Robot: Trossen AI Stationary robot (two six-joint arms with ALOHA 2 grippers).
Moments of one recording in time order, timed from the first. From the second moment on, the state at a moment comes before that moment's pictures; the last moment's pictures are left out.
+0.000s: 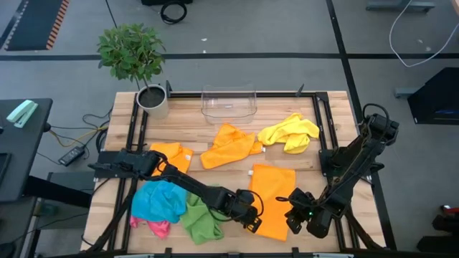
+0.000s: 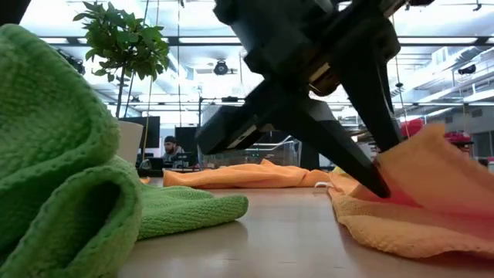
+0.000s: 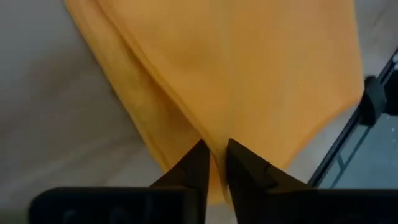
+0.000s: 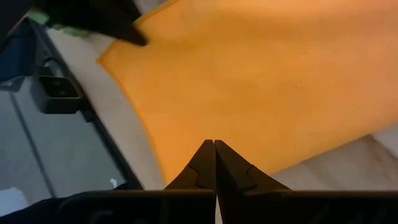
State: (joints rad) left arm -0.43 2.31 1.79 -0.43 -0.05 -1.32; right arm 0.96 1.50 0.84 -0.45 0.42 1.74
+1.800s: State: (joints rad) left arm -0.47 2.28 1.79 -0.37 0.12 0.48; right arm 1.08 1.83 1.04 -0.25 0.38 0.98
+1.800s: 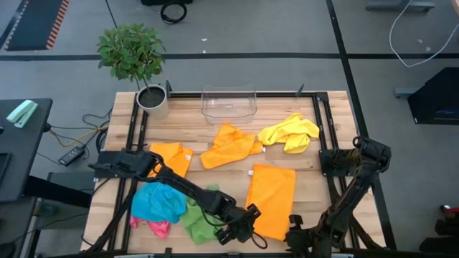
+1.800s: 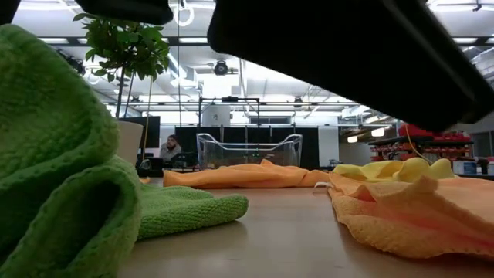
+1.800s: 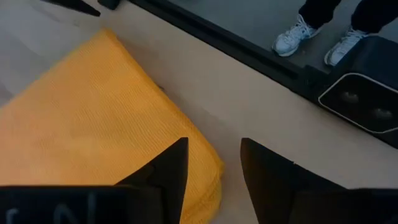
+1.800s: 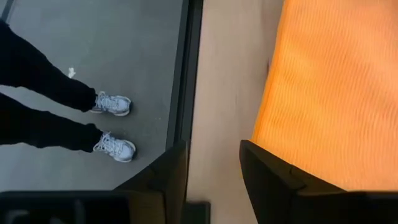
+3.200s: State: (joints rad) left arm -0.42 2.35 1.79 -0.49 0.21 0.42; right arm 1.02 1.82 0.86 -0.06 0.32 0.96
